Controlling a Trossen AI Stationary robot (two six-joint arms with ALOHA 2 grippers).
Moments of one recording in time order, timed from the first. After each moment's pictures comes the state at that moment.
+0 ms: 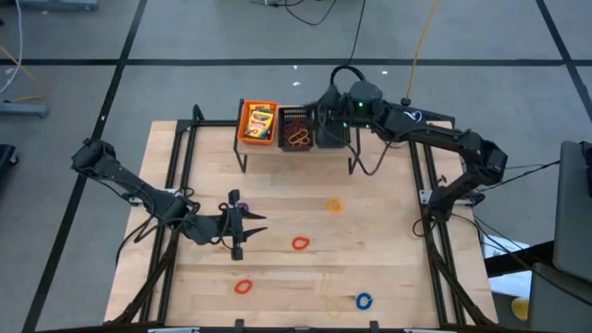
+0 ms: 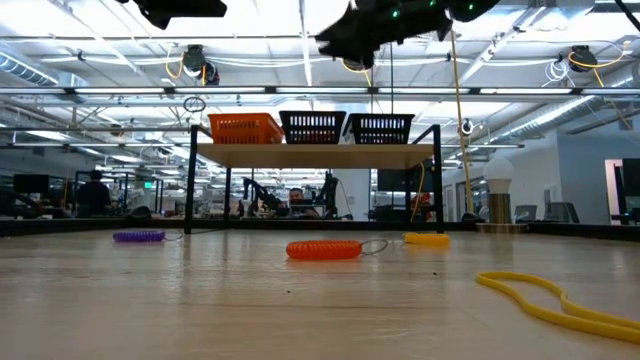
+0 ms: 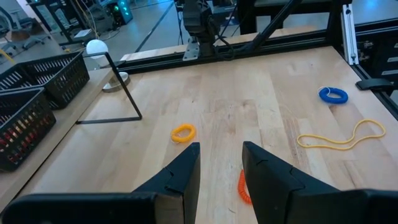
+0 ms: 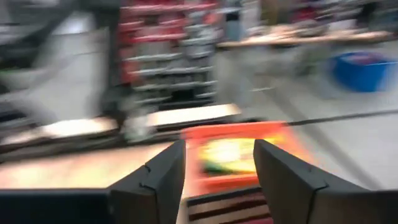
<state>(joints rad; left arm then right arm) -0.53 1.17 0.75 0.00 -0.63 -0.07 -0.46 1.52 1.29 0.09 -0.34 -0.03</state>
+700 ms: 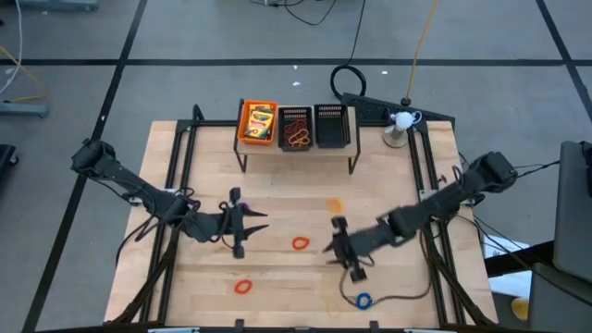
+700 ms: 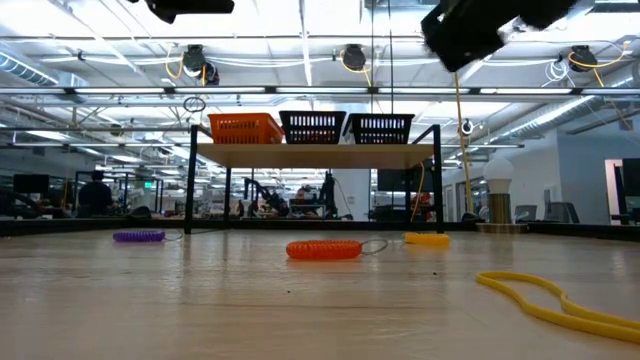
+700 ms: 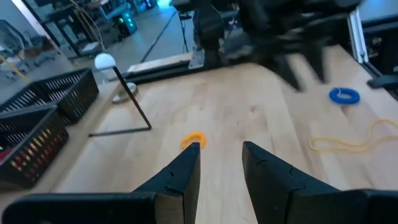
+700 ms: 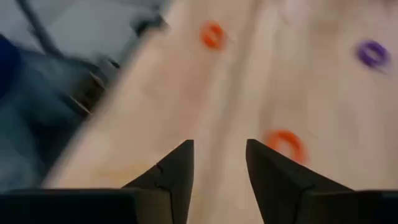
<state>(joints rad) -0.51 1.17 0.75 0.04 -0.63 0.02 0.48 1.47 0.90 -0.03 0.10 0.15</state>
